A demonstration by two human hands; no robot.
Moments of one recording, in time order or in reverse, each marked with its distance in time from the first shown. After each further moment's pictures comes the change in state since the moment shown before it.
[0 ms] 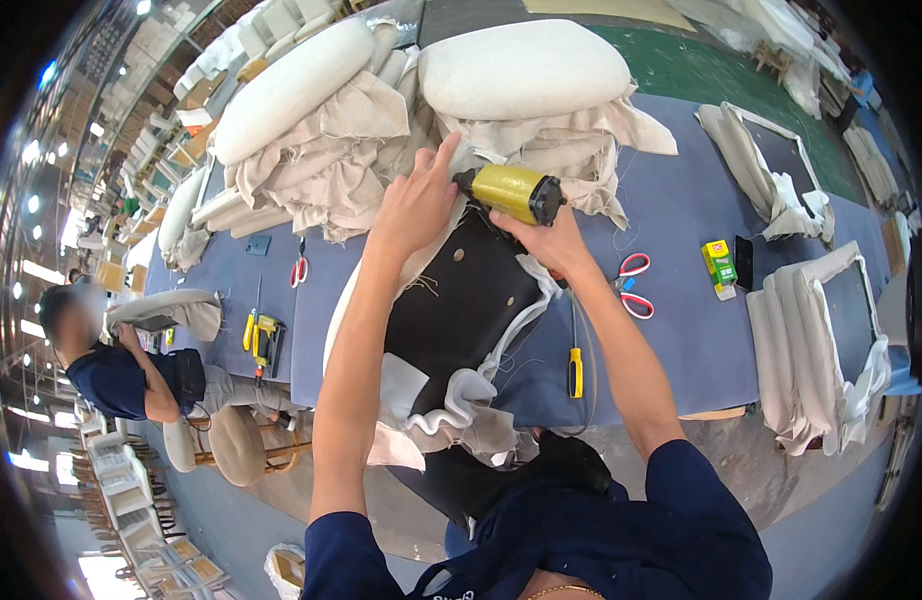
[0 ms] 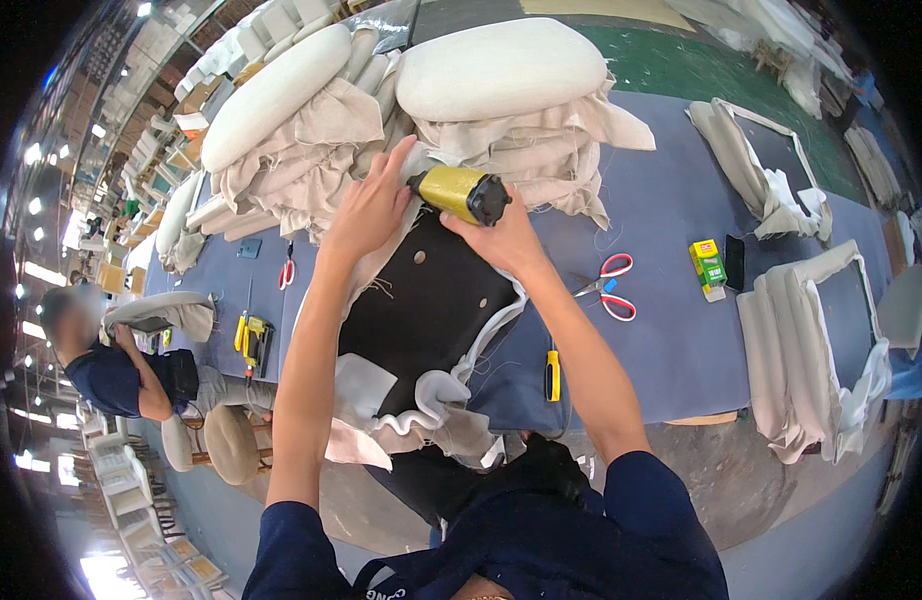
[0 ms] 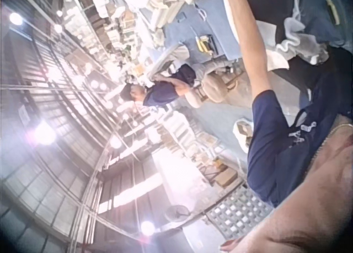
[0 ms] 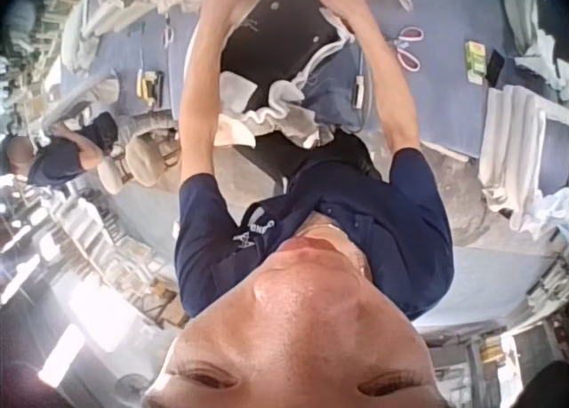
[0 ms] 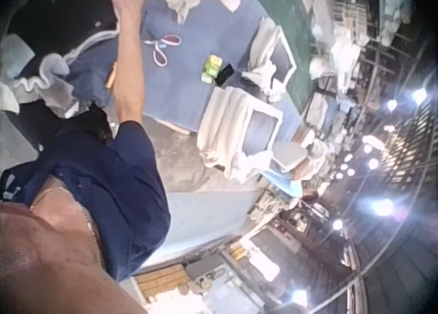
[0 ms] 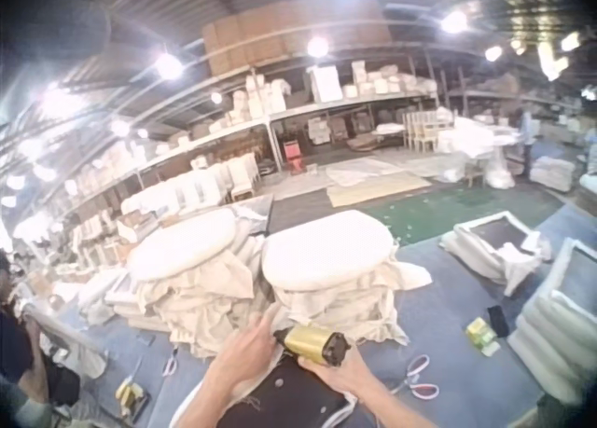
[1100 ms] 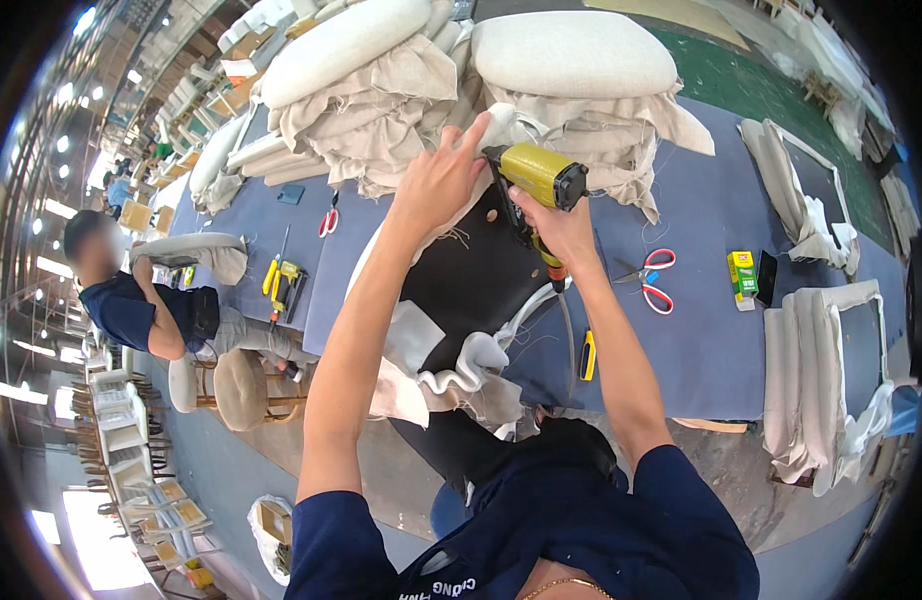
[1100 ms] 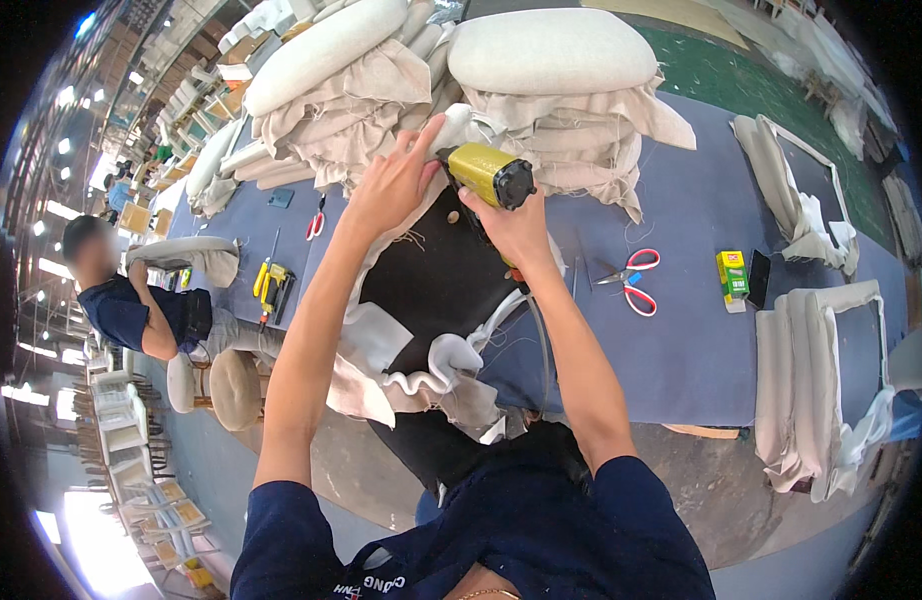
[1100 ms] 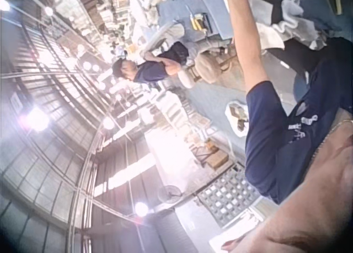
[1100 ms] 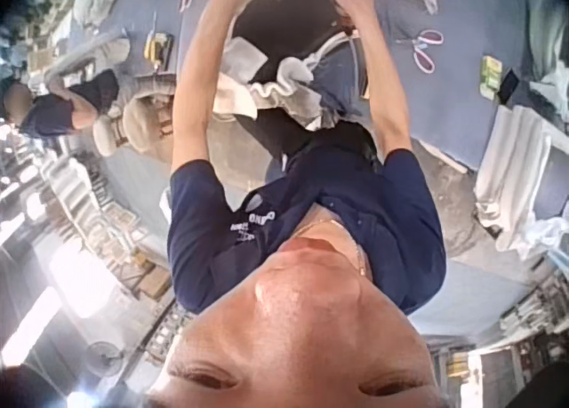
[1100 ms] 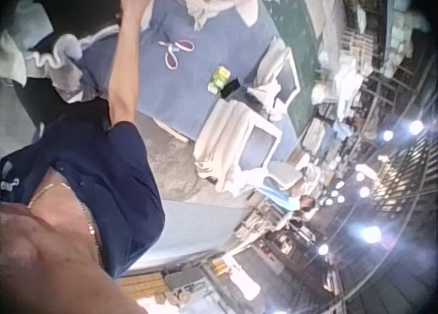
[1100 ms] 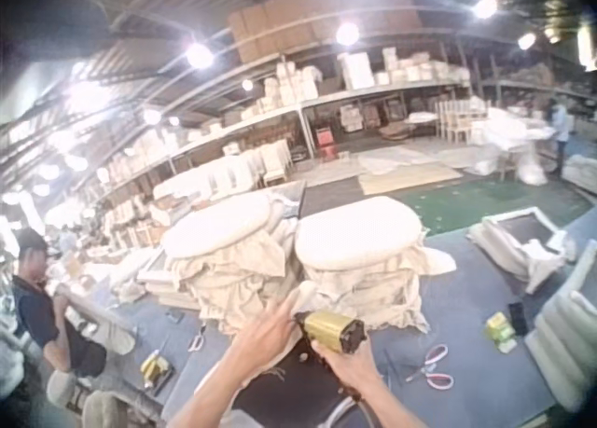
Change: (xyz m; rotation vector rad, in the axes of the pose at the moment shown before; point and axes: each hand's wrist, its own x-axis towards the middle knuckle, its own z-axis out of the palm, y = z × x) left_hand -0.042 -0.004 -0.003 0.155 0.066 0.003; right_hand -0.032 -0.004 0.031 0.191 0.054 0.041
